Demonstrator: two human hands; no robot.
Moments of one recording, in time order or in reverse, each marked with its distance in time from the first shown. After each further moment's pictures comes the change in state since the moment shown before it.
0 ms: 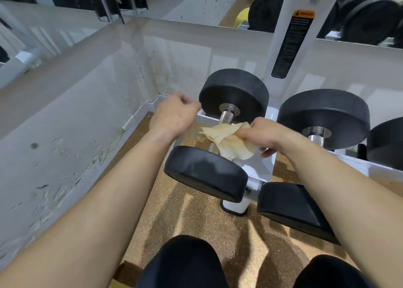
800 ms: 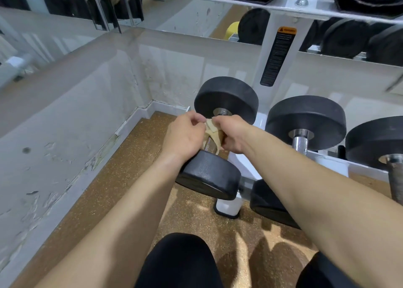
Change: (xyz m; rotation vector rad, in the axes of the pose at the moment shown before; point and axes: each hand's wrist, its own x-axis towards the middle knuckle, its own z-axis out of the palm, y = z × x) left_hand -0.037 -0.006 0.022 -0.139 -0.002 0.076; right_hand -0.005 -0.056 0.036 1.002 -0.032 0.098
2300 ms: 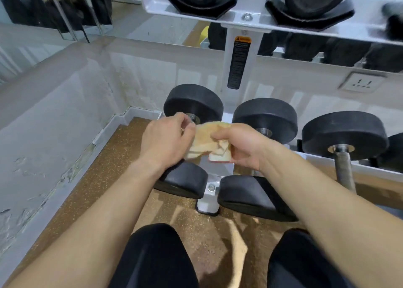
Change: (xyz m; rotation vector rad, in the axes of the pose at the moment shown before) left_hand -0.022 0.039 0.013 0.446 -0.010 0.341; right_hand -0.080 -0.004 -0.087 -0.003 -0.088 -0.006
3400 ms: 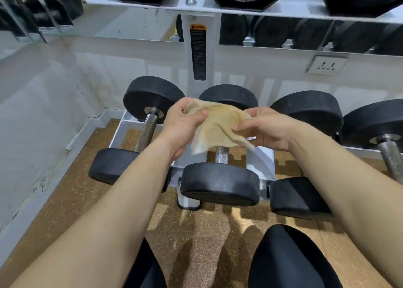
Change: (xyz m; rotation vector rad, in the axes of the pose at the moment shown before) left_hand 0.013 0.093 0.074 -1.070 -0.192 -0.215; right_hand -0.028 0.002 -0.145 -0.168 -0.023 -0.118
